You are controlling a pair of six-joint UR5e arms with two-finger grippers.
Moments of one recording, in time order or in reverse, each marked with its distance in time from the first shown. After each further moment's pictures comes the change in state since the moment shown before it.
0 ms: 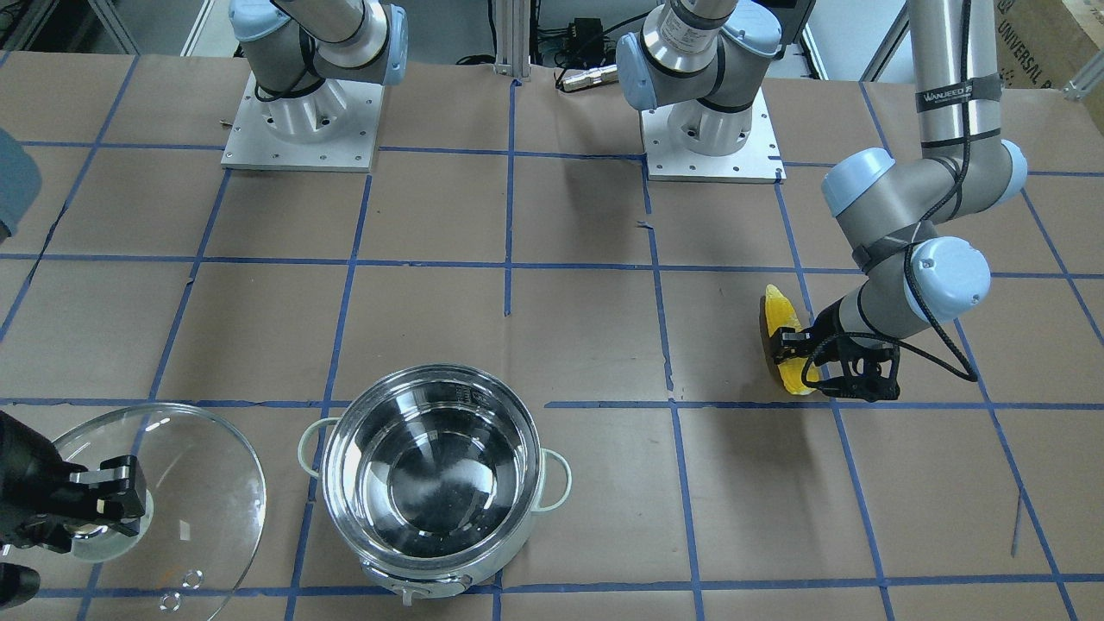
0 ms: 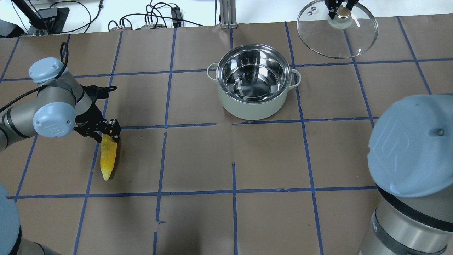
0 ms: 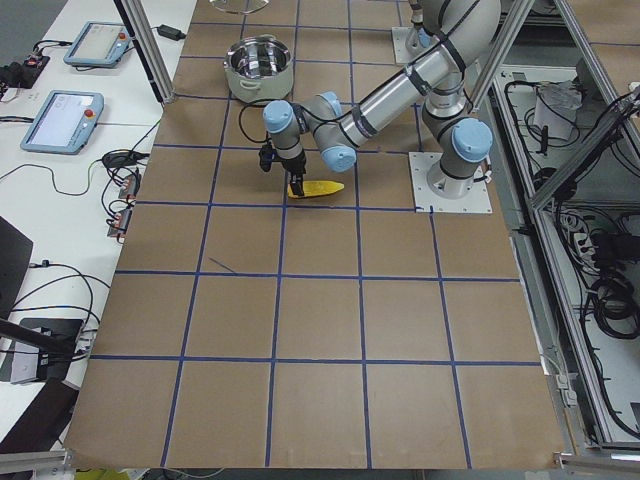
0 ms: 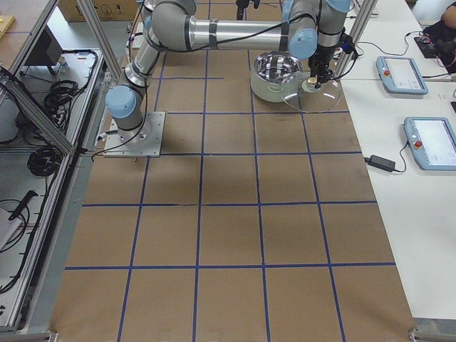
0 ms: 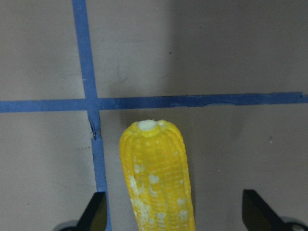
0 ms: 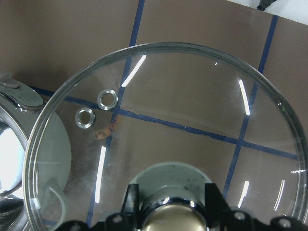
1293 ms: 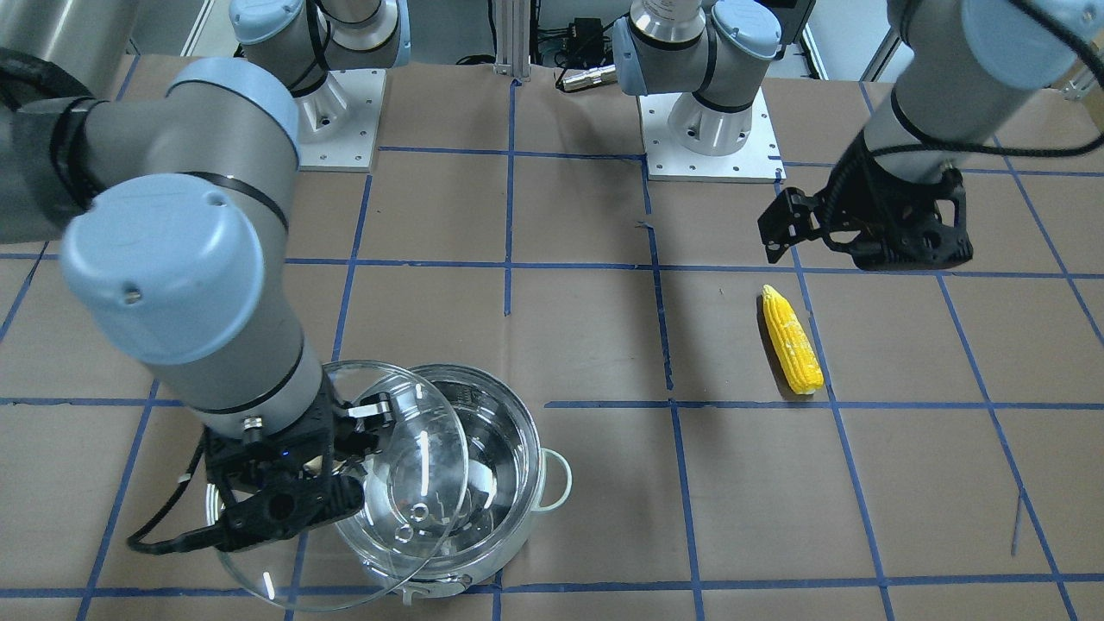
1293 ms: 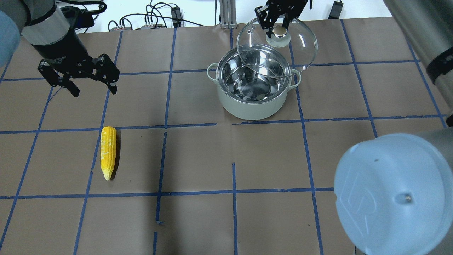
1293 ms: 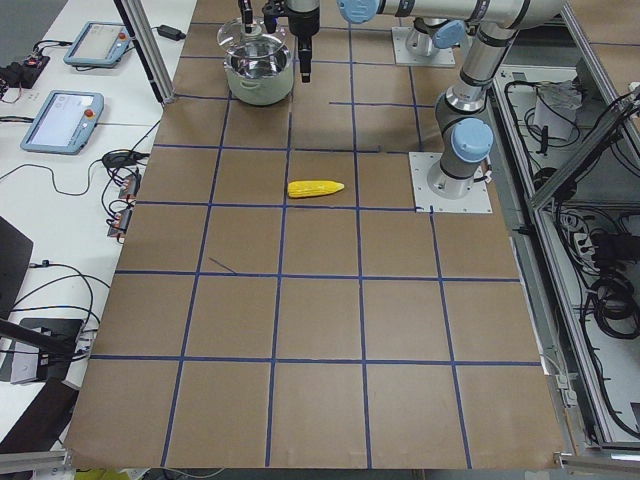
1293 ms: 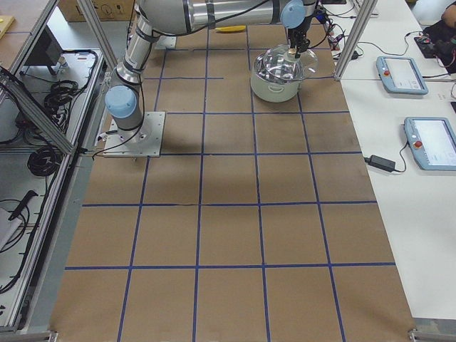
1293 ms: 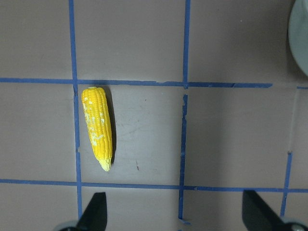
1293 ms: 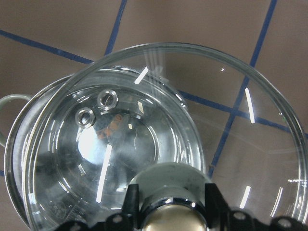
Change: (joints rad) left arm -0.170 0.245 0.393 -0.585 -0.009 -0.244; right arm 0.222 -0.038 0.070 -0.010 0.009 0.152
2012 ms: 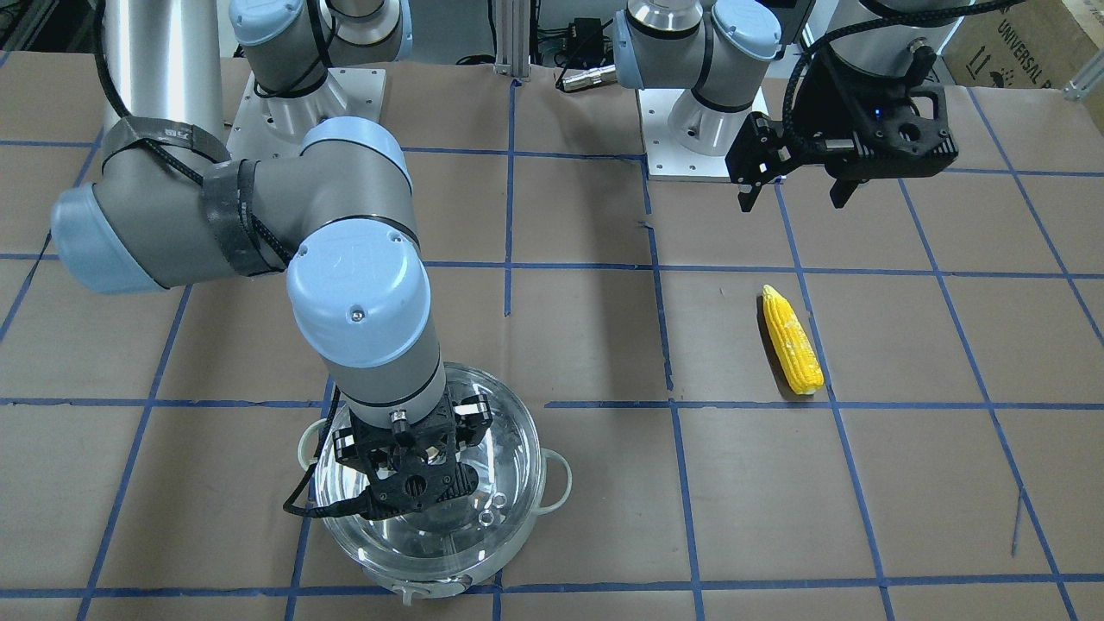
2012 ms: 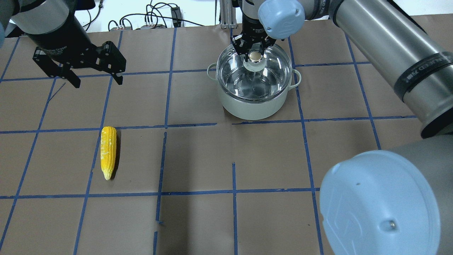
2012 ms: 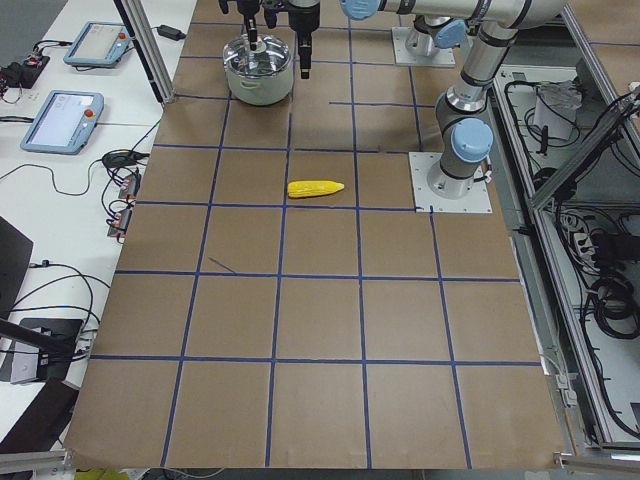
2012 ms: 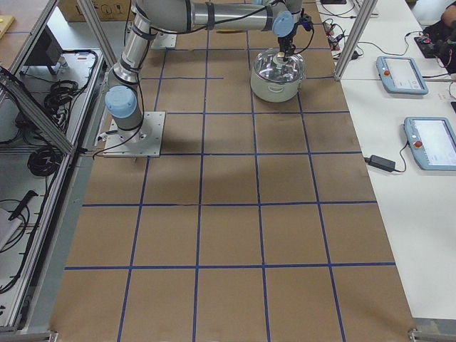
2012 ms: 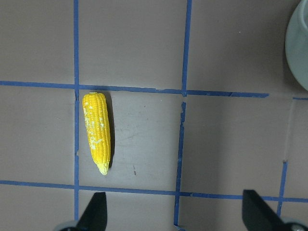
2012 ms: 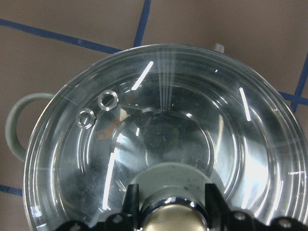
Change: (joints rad) left arm -0.127 0.105 0.063 -0.037 0.008 -0.138; right arm 0.117 0.001 0.166 -0.169 0.001 0.187
